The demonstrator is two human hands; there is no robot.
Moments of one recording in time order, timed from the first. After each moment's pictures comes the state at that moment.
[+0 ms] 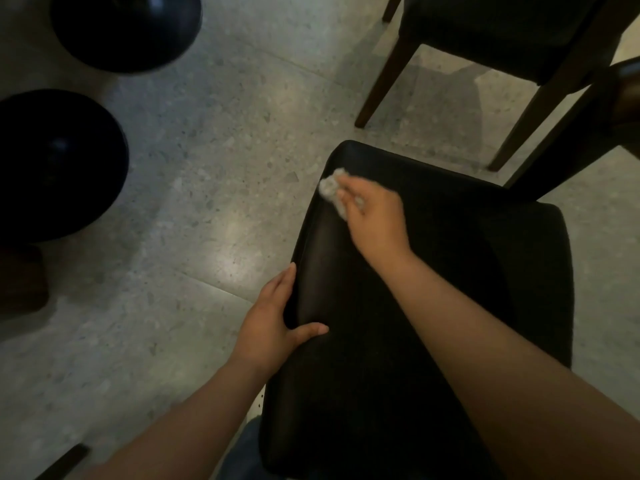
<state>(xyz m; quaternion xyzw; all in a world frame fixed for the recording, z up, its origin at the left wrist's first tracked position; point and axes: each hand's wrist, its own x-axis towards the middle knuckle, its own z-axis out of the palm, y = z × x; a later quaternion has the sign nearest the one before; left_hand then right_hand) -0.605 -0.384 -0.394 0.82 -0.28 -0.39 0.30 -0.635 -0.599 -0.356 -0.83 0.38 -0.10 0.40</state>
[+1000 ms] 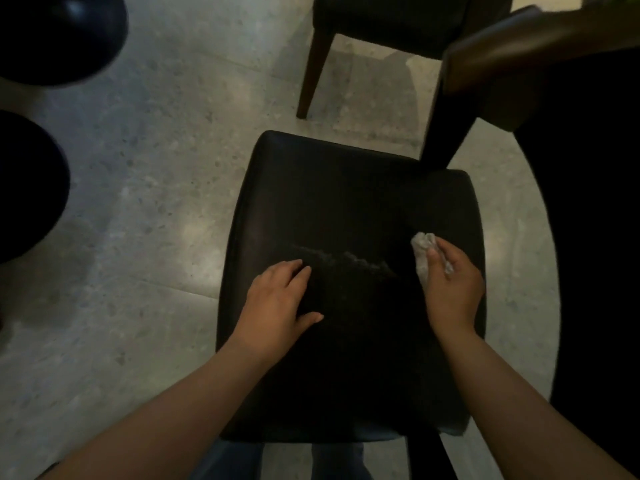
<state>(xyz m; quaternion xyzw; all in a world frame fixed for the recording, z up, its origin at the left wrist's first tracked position) -0.670 -0.448 -0.333 0.78 -0.53 -0.31 0.11 -0.856 -0.610 -0.320 -0.63 0.65 -0.21 0.36</state>
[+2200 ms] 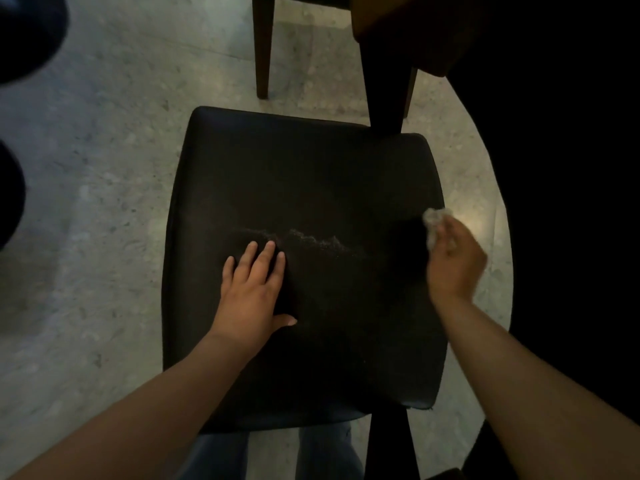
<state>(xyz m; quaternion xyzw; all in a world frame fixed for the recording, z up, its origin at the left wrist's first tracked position) -0.721 -0.470 -0.360 0.78 -0.56 -0.29 -0.08 -0.929 -0.651 -0.352 -0.62 0.71 -0.22 0.26</state>
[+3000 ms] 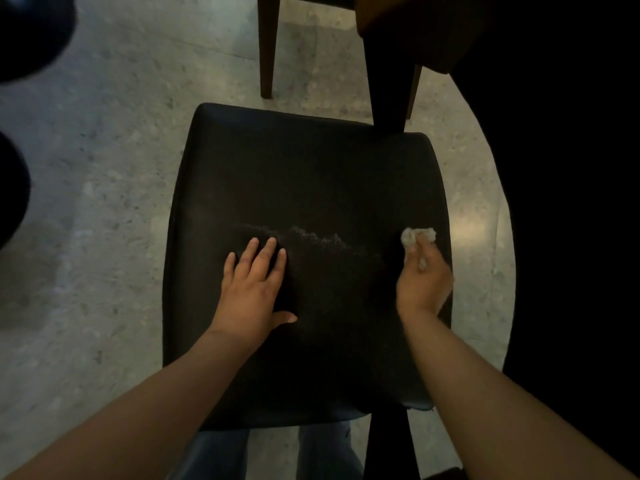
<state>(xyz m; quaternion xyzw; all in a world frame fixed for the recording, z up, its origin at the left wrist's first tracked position) -0.722 -0.468 -0.361 0.78 -0.56 -0.28 -0.09 -0.906 -0.612 -0.361 -0.54 0.75 -0.20 0.34</state>
